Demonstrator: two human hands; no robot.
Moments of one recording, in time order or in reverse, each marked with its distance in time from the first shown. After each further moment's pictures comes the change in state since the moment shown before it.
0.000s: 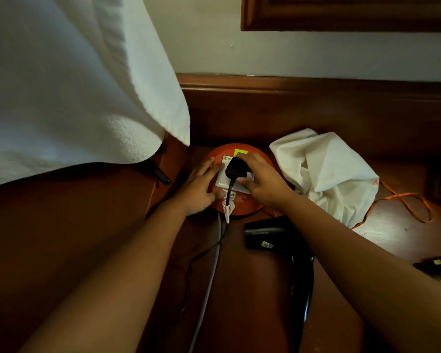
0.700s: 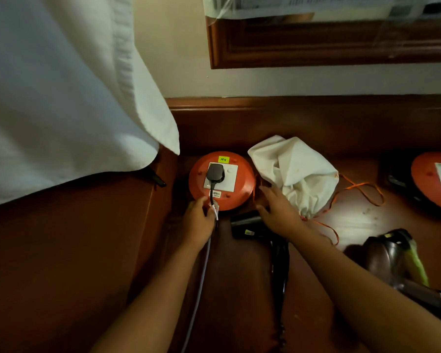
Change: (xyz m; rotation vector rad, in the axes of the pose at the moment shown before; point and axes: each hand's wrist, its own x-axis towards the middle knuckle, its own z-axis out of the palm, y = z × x) left_hand -0.079 0.059 0.045 -0.373 0.293 -0.336; right_hand -0.106 0.022 -0.014 -0.199 0.070 0.277
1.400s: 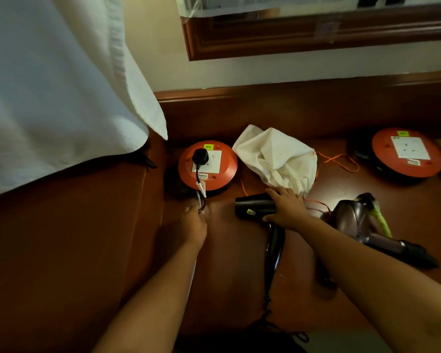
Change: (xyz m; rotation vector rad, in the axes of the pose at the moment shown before) left_hand -0.052 -0.037 0.026 0.304 0.089 0.046; right_hand -0.074 0.045 -0.010 -0.363 -0.122 0.108
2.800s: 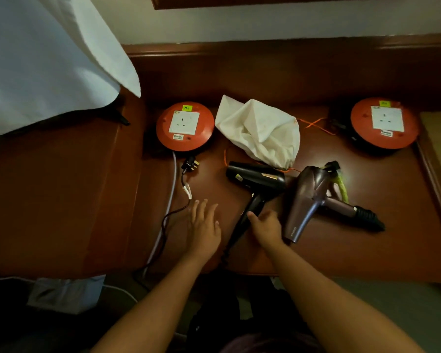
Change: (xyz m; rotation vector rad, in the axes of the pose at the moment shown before) left_hand -0.158 0.031 0.063 0.065 -0.119 0.244; right_hand -0.130 0.009 0.062 0.960 -0.007 0.625
